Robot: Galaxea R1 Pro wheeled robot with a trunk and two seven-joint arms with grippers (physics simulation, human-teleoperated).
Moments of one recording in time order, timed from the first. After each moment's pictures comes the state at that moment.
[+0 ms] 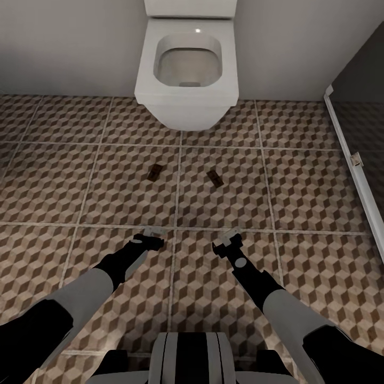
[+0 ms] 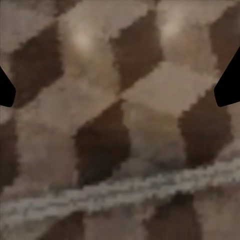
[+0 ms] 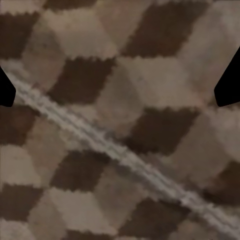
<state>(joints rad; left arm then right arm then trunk) -1.04 0.01 -0.67 -0.44 0.48 0.27 0.19 -0.90 0.07 0.36 -0.44 0.25 -0.05 -0.12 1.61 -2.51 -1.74</state>
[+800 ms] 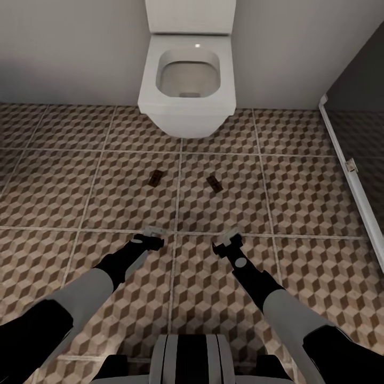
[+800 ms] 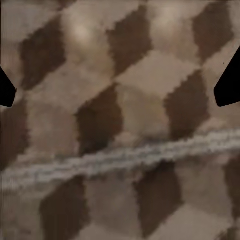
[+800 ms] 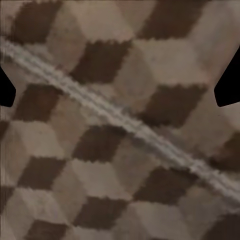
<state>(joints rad) -1.04 0.01 -0.67 -0.44 0.48 0.27 0.19 -0.90 0.07 0.36 -0.44 0.25 -0.05 -0.12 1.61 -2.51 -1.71</state>
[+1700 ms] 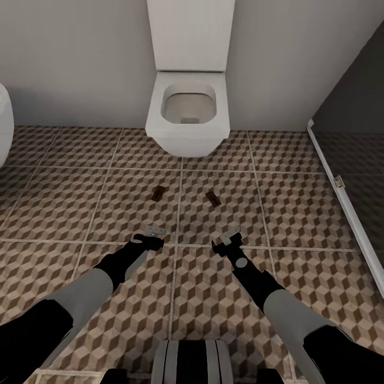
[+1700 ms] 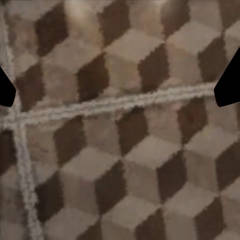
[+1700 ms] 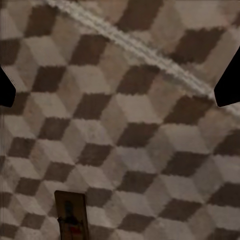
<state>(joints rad) -1.04 0.02 -0.67 -0.44 0.48 0.27 0.19 -0.90 0.07 0.36 -0.44 0.25 -0.09 -0.12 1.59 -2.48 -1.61</state>
